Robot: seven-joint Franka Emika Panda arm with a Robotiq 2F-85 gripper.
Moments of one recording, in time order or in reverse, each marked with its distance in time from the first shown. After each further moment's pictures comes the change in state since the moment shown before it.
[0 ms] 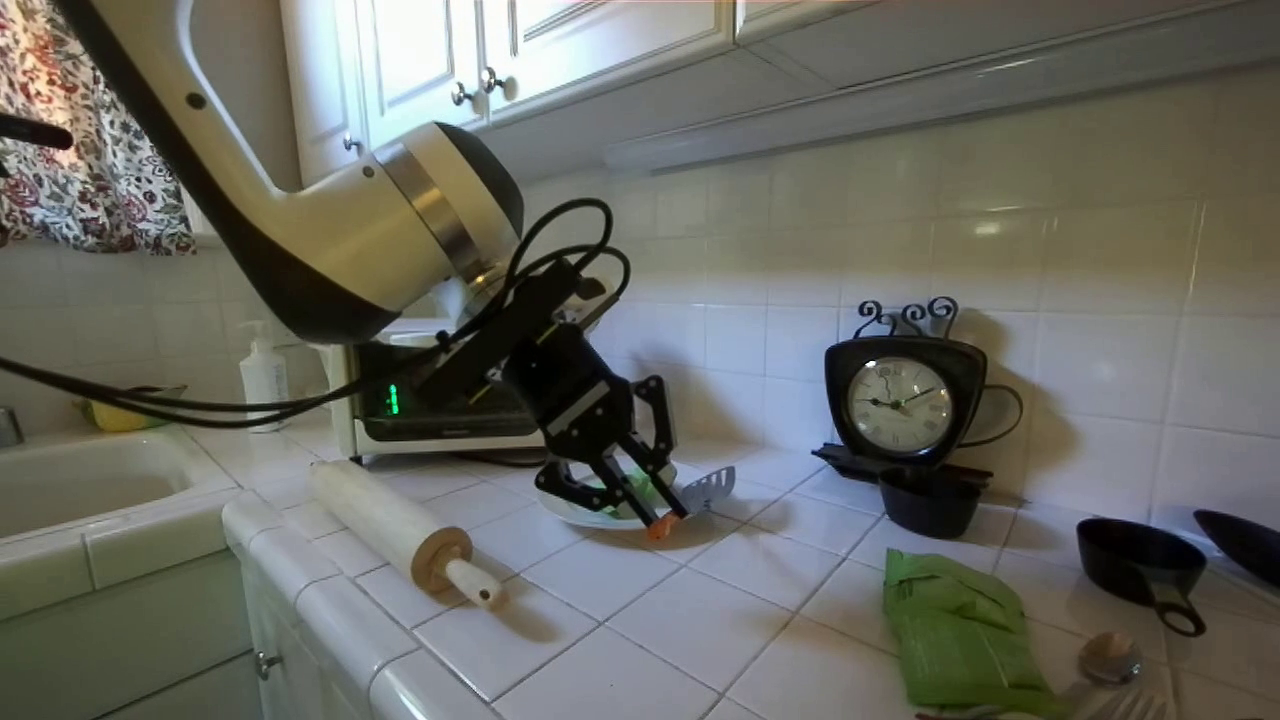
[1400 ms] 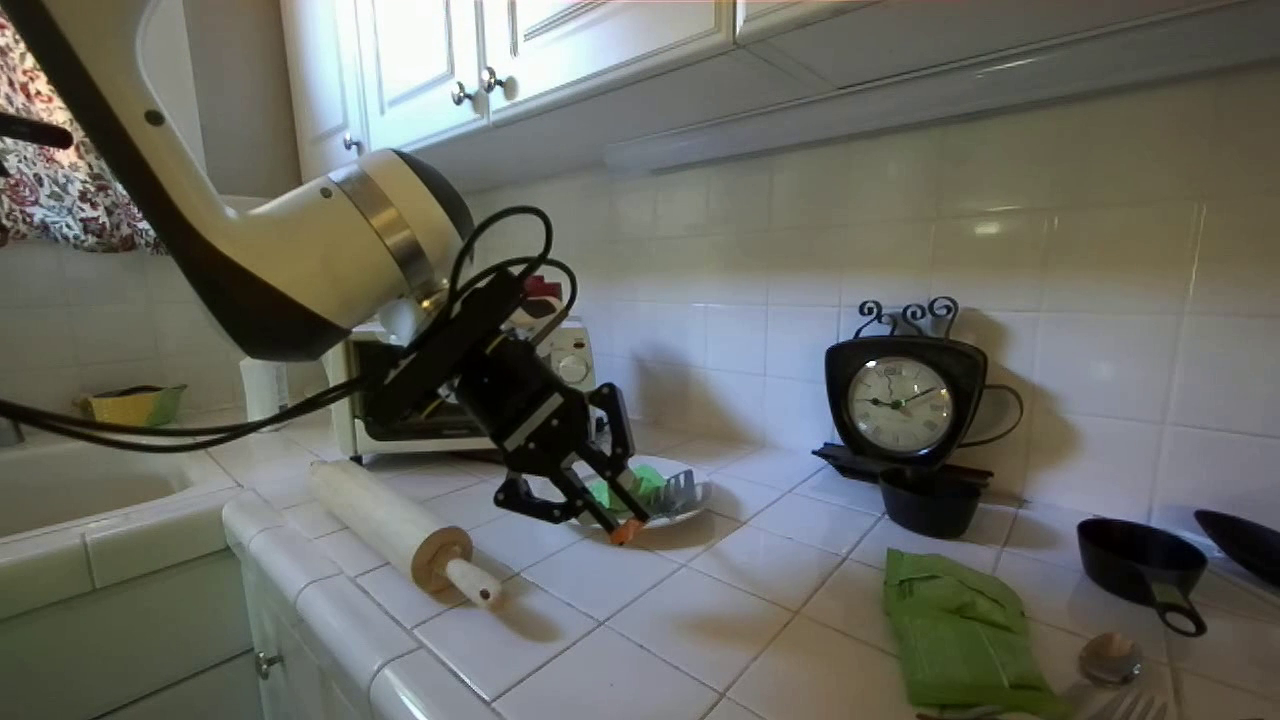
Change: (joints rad) arm 0.041 -0.004 0.061 -0.055 -0.074 -0.107 0.060
